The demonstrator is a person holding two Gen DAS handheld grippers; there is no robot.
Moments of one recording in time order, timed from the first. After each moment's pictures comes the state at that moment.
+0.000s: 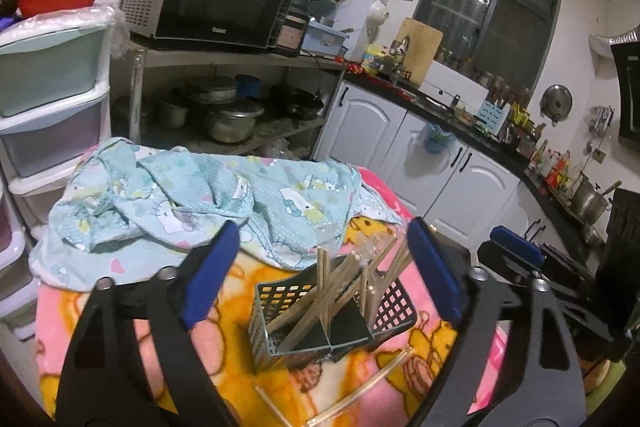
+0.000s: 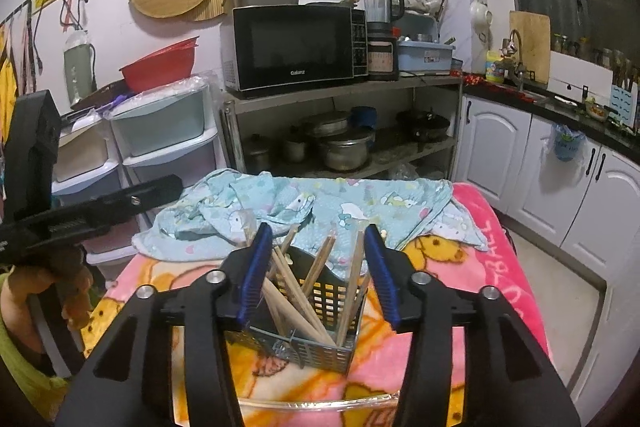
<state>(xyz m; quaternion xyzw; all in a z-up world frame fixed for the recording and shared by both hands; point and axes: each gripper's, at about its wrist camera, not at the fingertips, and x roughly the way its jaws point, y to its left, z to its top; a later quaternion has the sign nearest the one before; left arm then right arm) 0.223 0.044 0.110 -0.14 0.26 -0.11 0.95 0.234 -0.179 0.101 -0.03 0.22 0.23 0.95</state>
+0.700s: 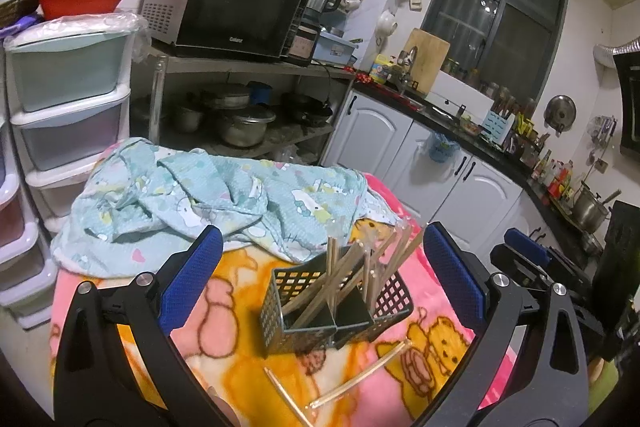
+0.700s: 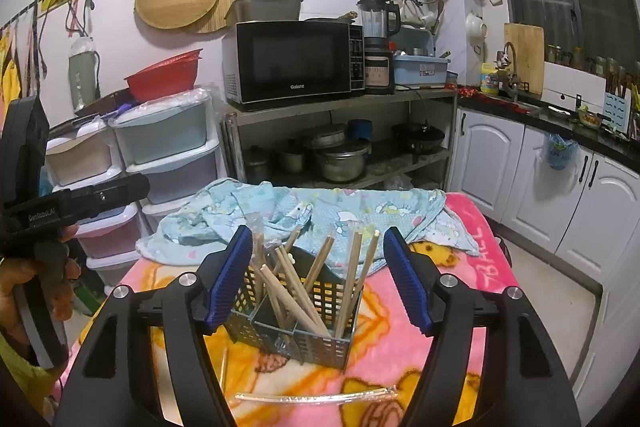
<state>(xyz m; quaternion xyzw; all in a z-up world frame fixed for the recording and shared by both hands) 0.194 0.056 0.122 -0.15 0.25 -0.09 0.95 0.211 -0.187 0.109 -0.03 0.20 0.23 0.95</state>
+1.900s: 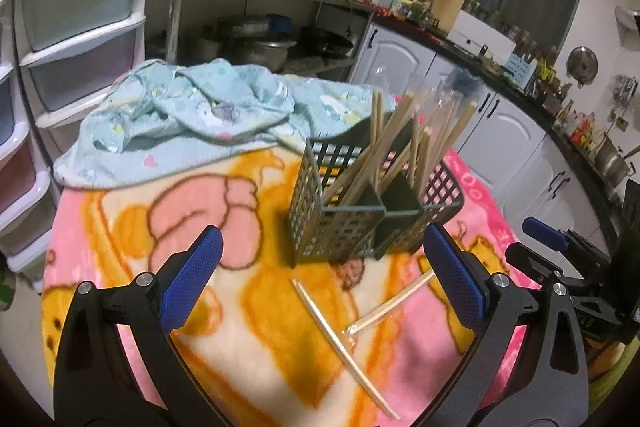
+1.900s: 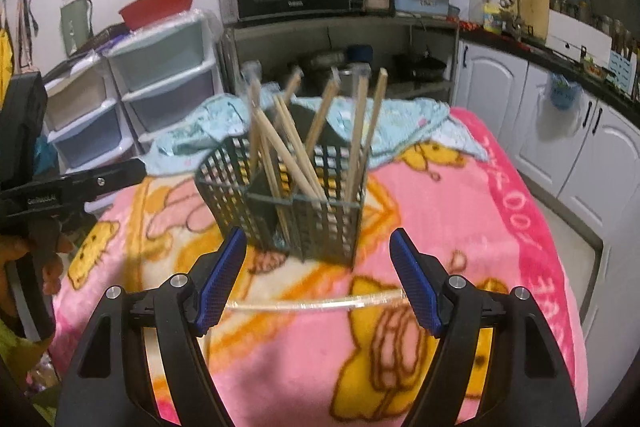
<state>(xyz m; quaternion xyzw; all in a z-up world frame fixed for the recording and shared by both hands) 0.167 0.051 0.028 -0.12 0.35 -0.07 0.93 0.184 -0.192 0.014 -0.05 0.32 0.22 0.92</state>
